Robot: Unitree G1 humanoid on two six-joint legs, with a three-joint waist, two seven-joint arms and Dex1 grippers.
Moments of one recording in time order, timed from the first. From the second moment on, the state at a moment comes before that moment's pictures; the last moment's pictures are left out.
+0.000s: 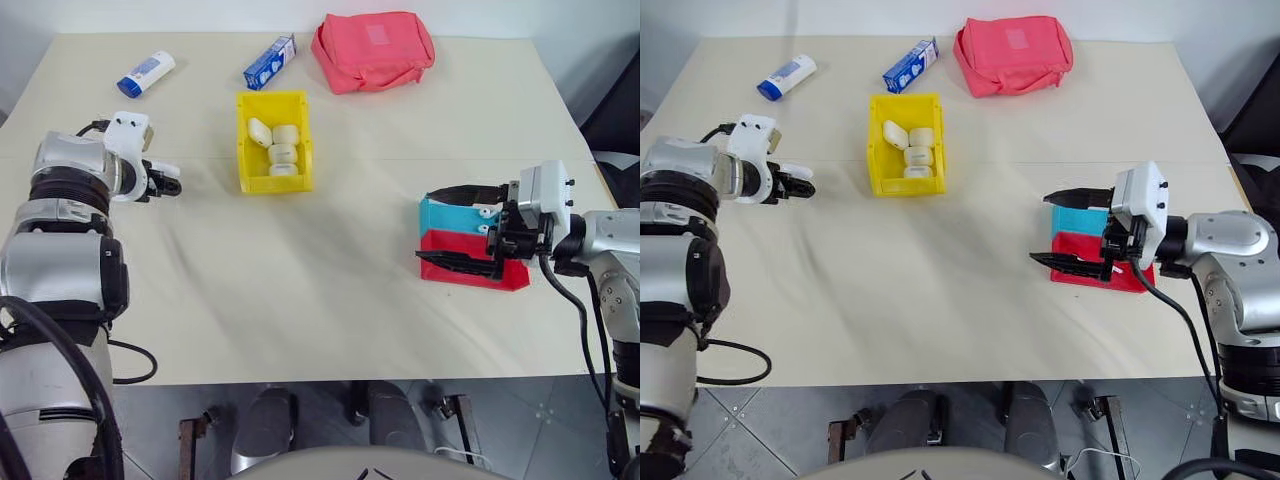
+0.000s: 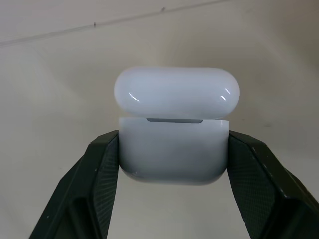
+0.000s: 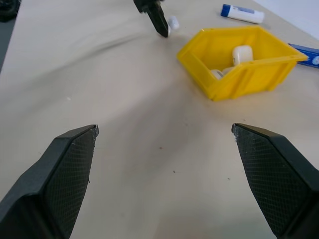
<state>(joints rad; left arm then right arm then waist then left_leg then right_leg) -1.31 0.70 -0.11 1.24 0.14 0.68 -0.68 -0.35 -0.84 -0.15 -0.20 0.56 0.35 1.21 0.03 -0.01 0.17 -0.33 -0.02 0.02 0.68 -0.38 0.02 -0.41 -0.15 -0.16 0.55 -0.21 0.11</state>
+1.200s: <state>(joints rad) -1.01 0.50 -0.46 0.29 -0.07 0.62 -1.35 0.09 -0.83 -0.40 -0.58 0.65 0.44 0.95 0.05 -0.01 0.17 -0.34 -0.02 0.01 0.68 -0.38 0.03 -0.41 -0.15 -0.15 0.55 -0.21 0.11</state>
